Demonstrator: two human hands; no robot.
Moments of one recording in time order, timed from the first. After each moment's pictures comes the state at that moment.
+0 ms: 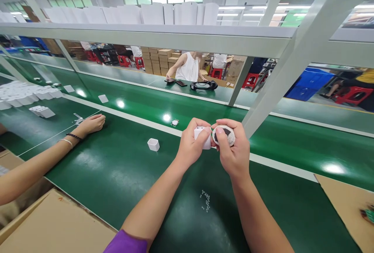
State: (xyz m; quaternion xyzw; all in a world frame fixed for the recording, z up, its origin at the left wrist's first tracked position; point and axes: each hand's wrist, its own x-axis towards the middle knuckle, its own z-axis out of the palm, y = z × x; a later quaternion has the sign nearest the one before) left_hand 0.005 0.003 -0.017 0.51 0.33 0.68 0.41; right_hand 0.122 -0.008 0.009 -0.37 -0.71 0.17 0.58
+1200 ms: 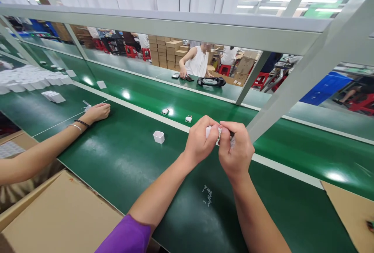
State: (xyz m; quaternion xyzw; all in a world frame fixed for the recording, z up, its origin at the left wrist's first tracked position) left_hand 0.008 0.003 -0.021 0.57 0.36 0.70 0.24; right_hand 0.111 -0.005 0.001 -0.32 -0.76 -0.13 0.55
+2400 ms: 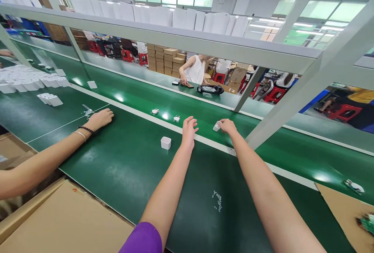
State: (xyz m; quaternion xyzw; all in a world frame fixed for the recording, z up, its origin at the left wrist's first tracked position) left_hand -0.036 0.081 -0.075 0.15 0.38 0.71 0.57; right_hand 0.126 0.177 -0.031 -0.75 -0.64 0.16 0.07
